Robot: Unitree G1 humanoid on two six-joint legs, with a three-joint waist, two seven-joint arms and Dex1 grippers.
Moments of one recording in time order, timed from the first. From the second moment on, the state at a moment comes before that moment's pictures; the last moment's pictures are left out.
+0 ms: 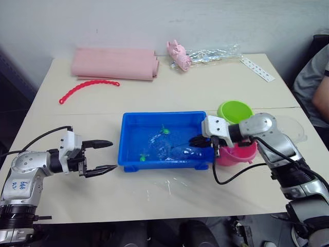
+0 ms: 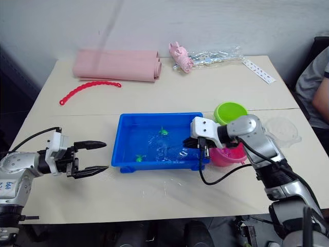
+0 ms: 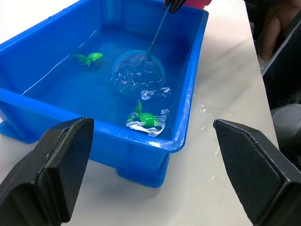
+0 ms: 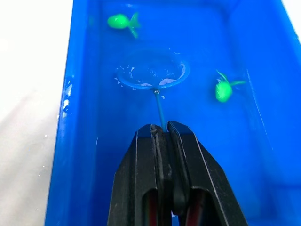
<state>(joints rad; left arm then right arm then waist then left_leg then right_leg) -0.15 0.81 0.22 0.12 -0.48 0.09 -1.28 -0.72 -0.66 0.32 0.08 0.08 0.26 1.28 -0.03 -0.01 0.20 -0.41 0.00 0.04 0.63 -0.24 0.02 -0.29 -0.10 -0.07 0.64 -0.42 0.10</state>
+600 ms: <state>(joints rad) -0.07 0.83 0.26 0.00 -0.50 0.17 -1.23 -0.73 -0.46 0.36 0.10 0.11 0.33 1.23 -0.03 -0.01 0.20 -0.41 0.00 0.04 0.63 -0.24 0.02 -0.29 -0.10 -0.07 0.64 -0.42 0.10</state>
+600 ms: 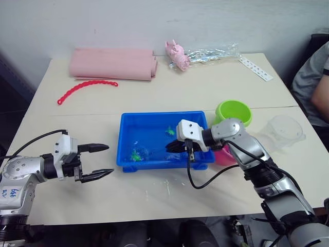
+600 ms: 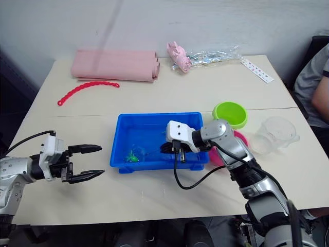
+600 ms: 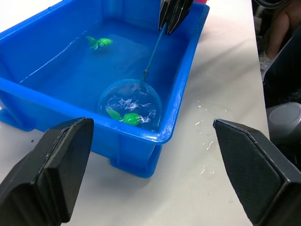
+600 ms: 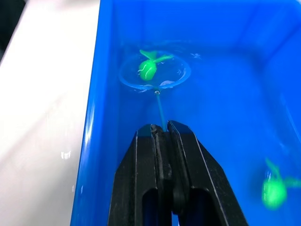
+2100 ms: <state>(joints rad) -0.37 0.61 0.14 -0.02 -0.60 0.33 -1.12 -0.12 -0.77 -0.40 -0.35 0.62 0.46 1.09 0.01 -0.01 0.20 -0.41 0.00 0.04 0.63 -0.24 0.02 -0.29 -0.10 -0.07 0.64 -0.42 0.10</state>
